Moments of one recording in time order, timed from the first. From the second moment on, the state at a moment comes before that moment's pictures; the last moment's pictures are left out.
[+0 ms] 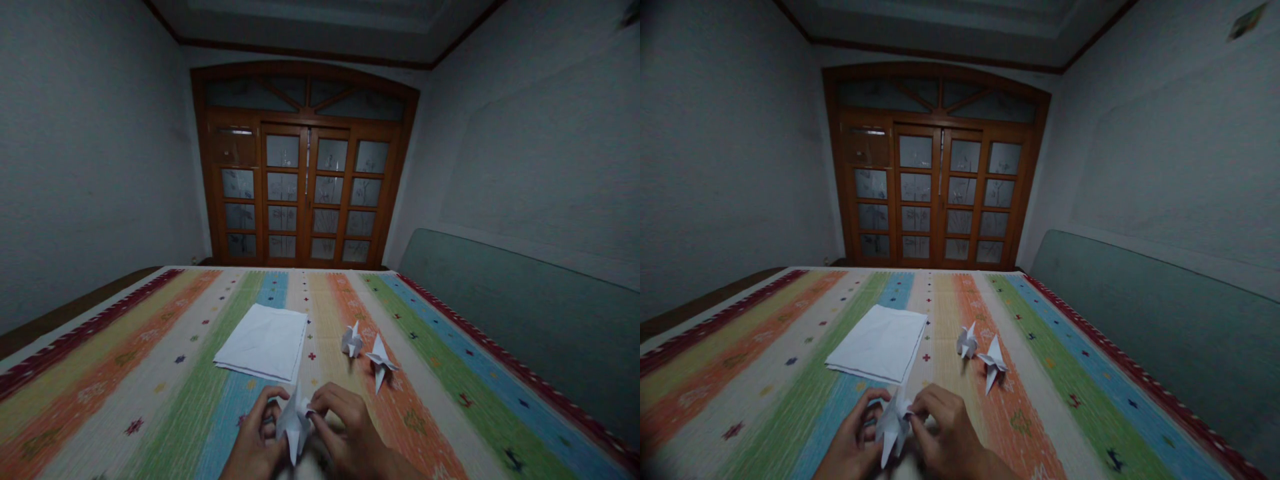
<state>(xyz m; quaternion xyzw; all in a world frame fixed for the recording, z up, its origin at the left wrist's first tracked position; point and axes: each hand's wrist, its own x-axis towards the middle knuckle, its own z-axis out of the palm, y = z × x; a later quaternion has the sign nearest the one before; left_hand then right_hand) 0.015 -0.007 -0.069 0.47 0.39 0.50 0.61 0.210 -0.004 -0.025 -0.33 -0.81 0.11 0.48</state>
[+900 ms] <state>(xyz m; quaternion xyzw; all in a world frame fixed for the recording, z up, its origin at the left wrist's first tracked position) 0.014 -0.011 -0.064 0.51 0.38 0.48 0.59 0.206 0.003 -0.025 -0.41 -0.69 0.37 0.47</state>
